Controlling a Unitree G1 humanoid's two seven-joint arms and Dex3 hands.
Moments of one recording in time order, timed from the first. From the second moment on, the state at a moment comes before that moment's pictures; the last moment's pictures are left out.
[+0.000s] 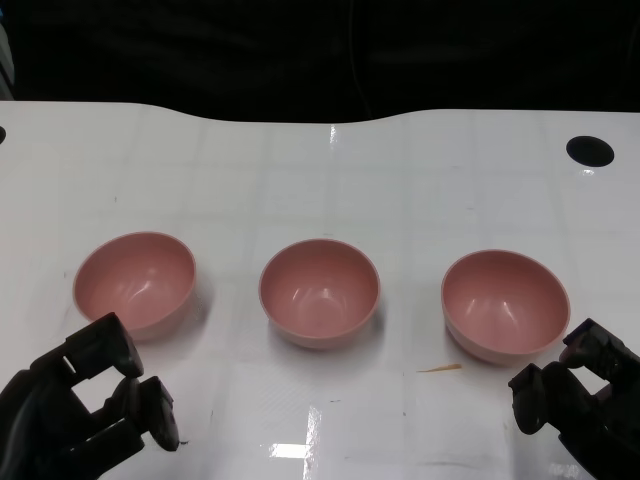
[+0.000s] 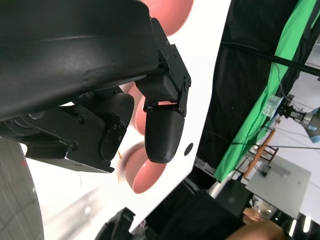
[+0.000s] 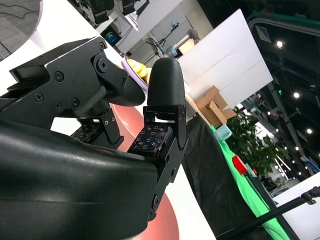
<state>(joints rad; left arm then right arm) 0.30 0.18 0.22 -0.46 -0.69 0.50 -0.23 0.17 0.00 -0.23 -0.01 0.72 0.26 0.56</state>
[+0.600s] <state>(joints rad) 0.31 0.26 0.03 -0.68 0.77 0.02 -0.13 0.17 0.00 -0.22 -0.02 0.72 0.26 0.56</state>
